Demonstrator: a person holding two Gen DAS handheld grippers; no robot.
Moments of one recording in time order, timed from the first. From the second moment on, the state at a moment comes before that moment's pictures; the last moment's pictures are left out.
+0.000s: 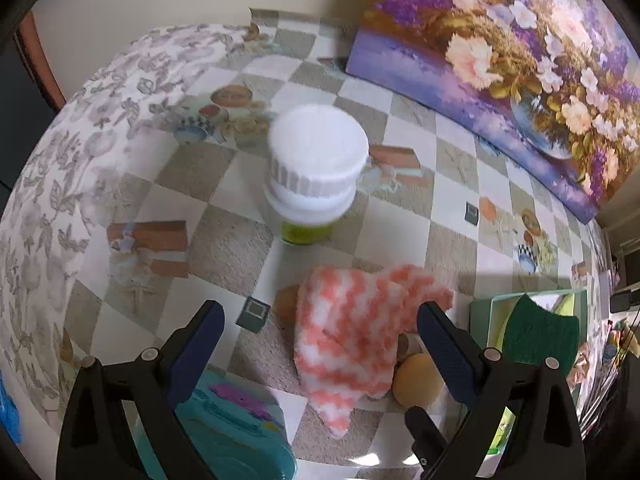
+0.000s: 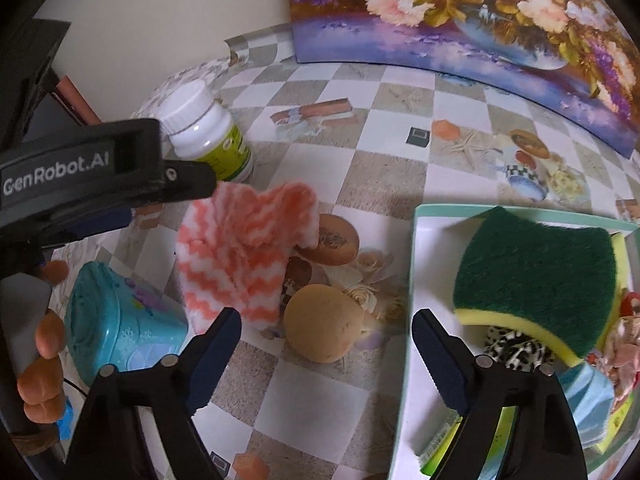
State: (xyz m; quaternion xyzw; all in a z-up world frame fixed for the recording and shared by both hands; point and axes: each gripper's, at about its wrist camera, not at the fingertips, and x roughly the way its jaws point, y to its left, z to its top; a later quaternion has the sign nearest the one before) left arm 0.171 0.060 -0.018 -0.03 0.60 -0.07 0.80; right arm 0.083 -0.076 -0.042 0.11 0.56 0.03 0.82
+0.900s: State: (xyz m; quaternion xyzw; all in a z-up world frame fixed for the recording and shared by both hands) left arm 0.176 0.034 -0.065 0.04 0.65 -0.08 0.76; right arm 0.089 -0.061 -0.069 0.07 0.60 0.04 0.80
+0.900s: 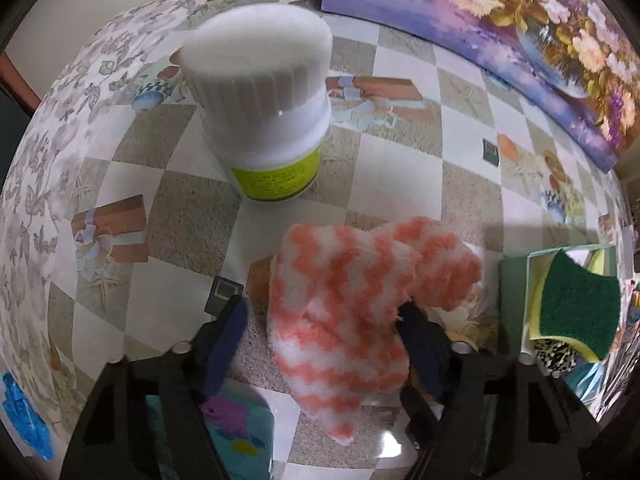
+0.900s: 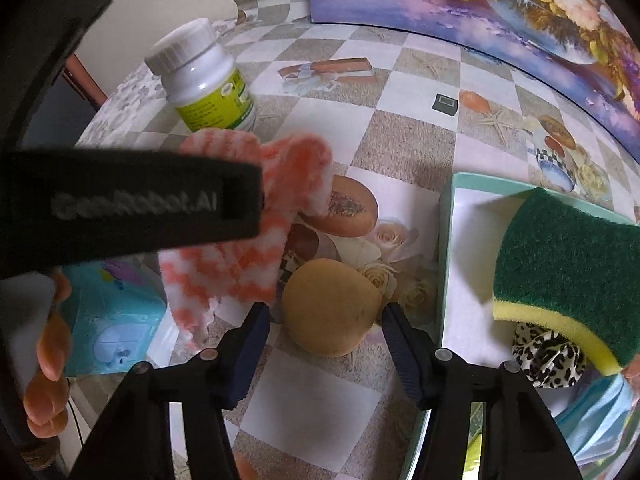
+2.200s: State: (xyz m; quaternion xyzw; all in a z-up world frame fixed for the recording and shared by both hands) left arm 0.155 0.043 0.011 0.00 0.57 -0.11 0.82; right arm 0.072 -0.100 -0.004 0.12 0.54 0.01 0.83
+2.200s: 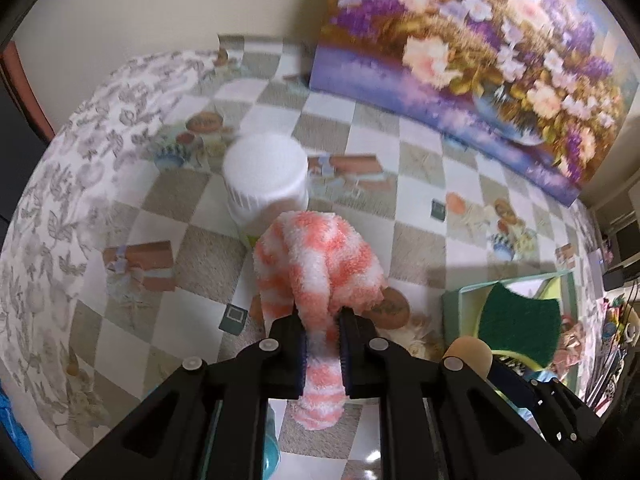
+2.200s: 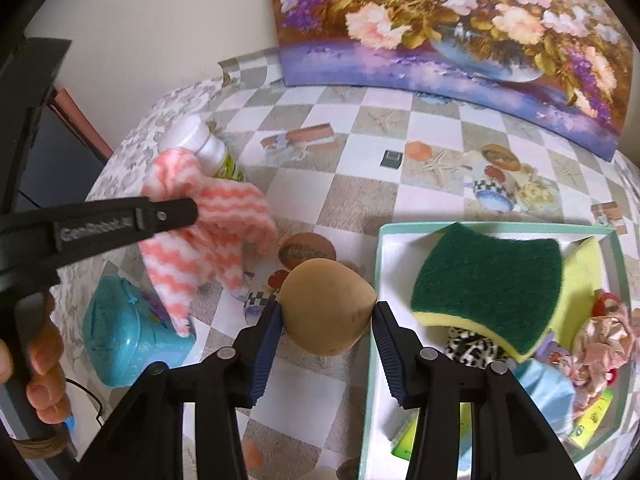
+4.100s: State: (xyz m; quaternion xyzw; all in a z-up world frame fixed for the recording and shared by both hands) left arm 0.051 -0.122 0.016 0.10 0.58 -0.26 0.76; right arm -0.022 -0.272 0.035 0.19 0.50 -0.16 0.83
